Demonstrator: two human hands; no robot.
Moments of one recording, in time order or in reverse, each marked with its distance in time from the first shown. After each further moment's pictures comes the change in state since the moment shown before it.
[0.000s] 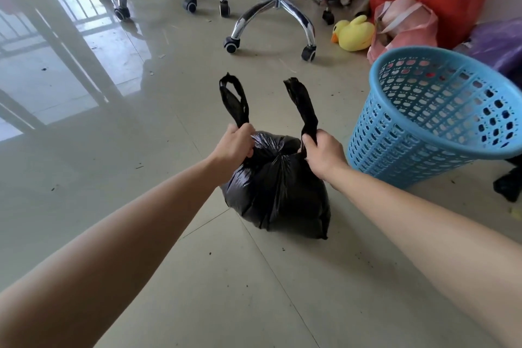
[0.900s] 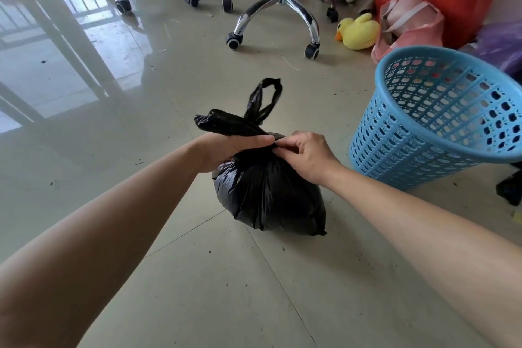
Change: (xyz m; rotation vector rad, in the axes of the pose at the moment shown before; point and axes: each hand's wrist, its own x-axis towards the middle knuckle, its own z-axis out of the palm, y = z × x) left_hand -0.003 0.010 -0.031 0.025 -0.484 0.050; right_hand -0.012 -0.014 0.005 0.018 -0.186 -0.427
